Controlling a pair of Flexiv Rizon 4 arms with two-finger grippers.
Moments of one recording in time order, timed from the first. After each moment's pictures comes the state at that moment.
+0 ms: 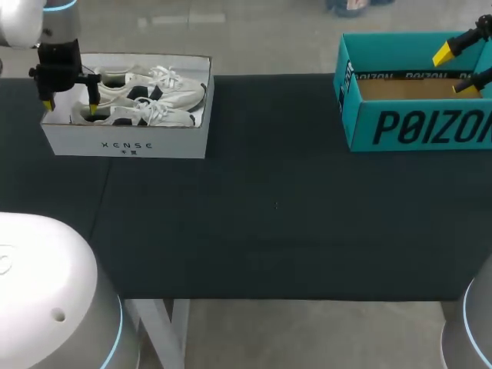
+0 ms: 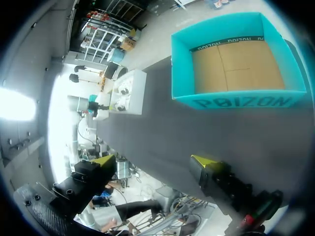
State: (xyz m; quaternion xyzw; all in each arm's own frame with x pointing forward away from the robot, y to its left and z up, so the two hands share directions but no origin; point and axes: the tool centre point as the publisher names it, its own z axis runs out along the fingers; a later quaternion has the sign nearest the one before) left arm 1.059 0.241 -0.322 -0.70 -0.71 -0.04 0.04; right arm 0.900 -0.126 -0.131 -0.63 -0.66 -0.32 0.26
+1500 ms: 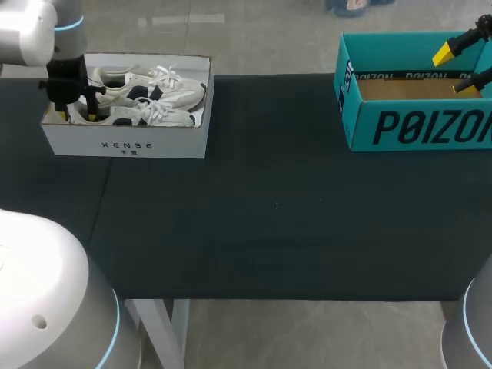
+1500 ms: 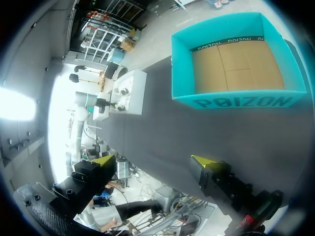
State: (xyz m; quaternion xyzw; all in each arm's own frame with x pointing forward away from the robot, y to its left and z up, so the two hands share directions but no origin) left arm 1.095 0.252 -0.383 -0.71 -0.70 -0.03 0.05; right arm 0.900 -0.126 -0.131 -0.63 -0.66 -0.32 0.26
